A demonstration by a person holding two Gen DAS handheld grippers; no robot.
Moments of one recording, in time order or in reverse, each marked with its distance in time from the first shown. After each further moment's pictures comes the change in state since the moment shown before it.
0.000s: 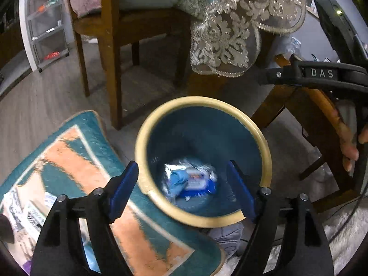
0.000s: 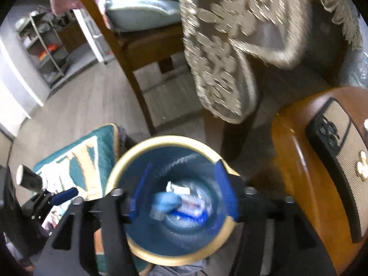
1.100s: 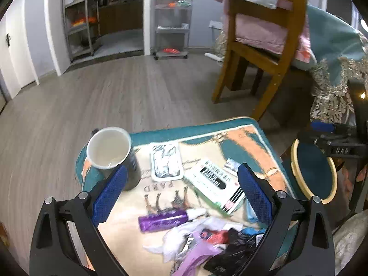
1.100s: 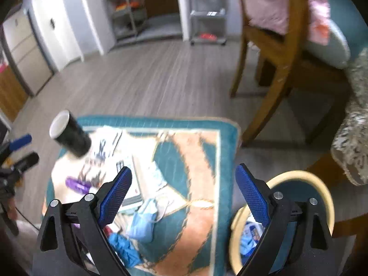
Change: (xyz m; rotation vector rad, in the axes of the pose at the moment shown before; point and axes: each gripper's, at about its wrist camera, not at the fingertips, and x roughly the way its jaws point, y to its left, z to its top) left arm -0.198 0.236 -0.124 -0.408 -0.148 0.430; right arm 0.053 0.271 -0.033 -0.451 0.062 0.212
